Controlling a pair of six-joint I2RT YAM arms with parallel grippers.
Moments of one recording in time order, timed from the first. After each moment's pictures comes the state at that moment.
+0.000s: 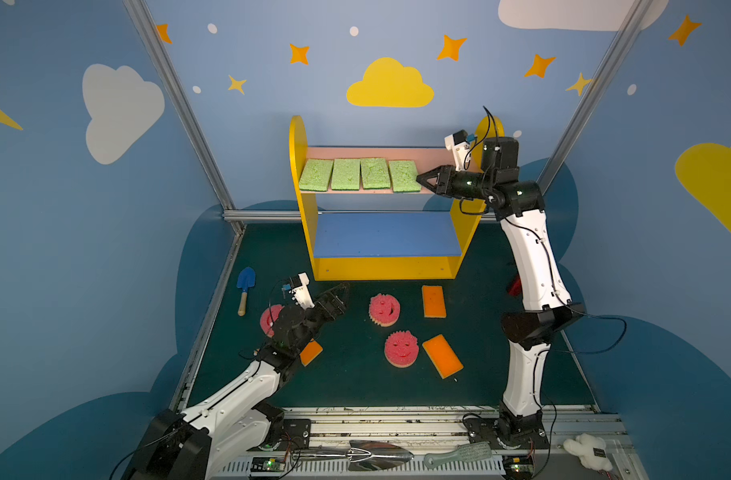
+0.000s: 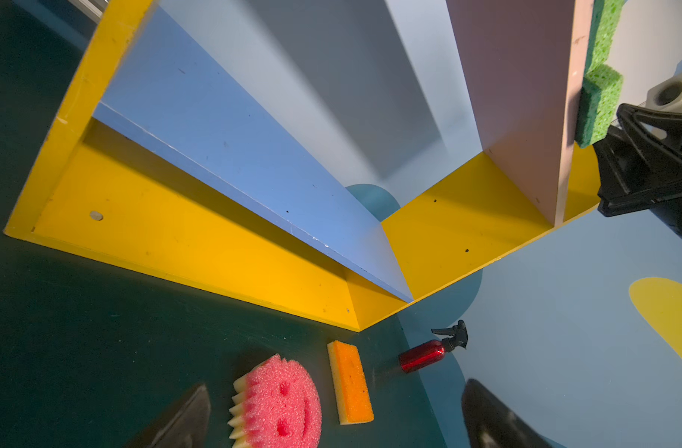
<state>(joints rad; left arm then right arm) -0.45 1.00 0.34 0.55 0.04 -0.89 0.31 2.07 2.61 -0.89 -0.66 0.43</state>
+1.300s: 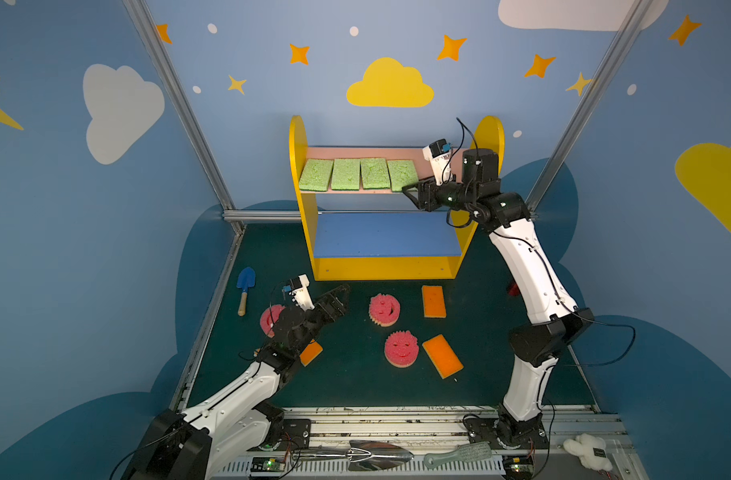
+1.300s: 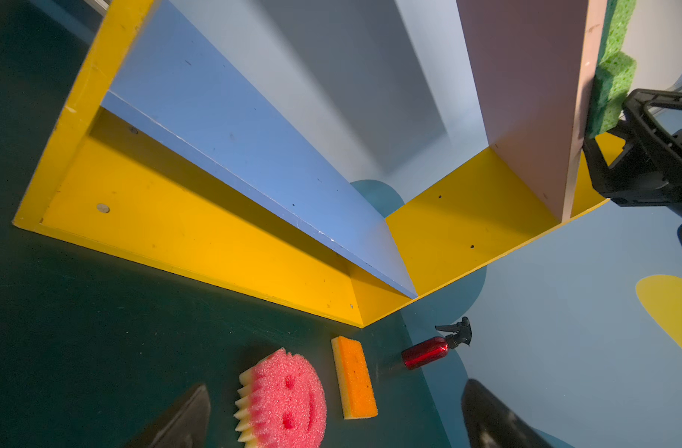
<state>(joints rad) -0.45 1.00 0.33 0.55 0.04 -0.89 0.43 1.91 2.31 -0.73 -0.37 0.04</state>
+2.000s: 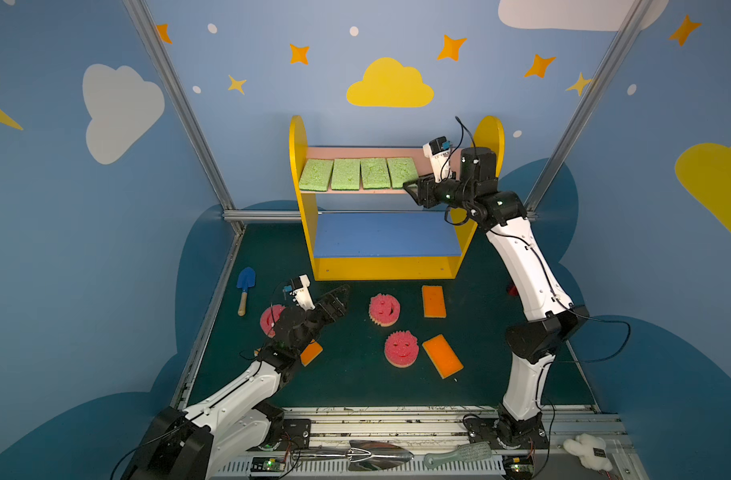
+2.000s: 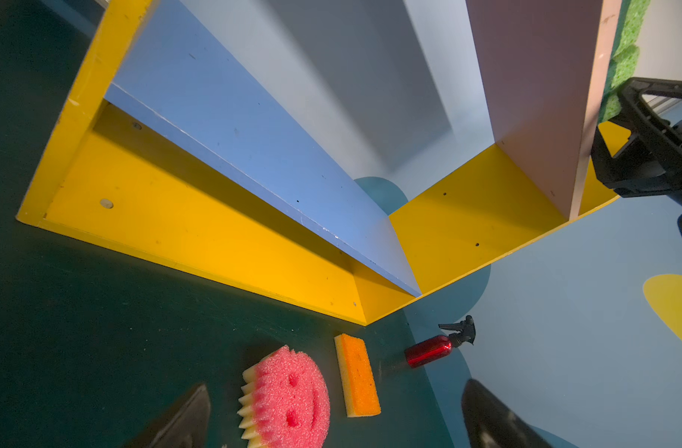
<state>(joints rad) -0.45 1.01 0.33 0.55 0.04 -0.89 0.43 1.95 2.35 -0.71 -0.33 0.05</state>
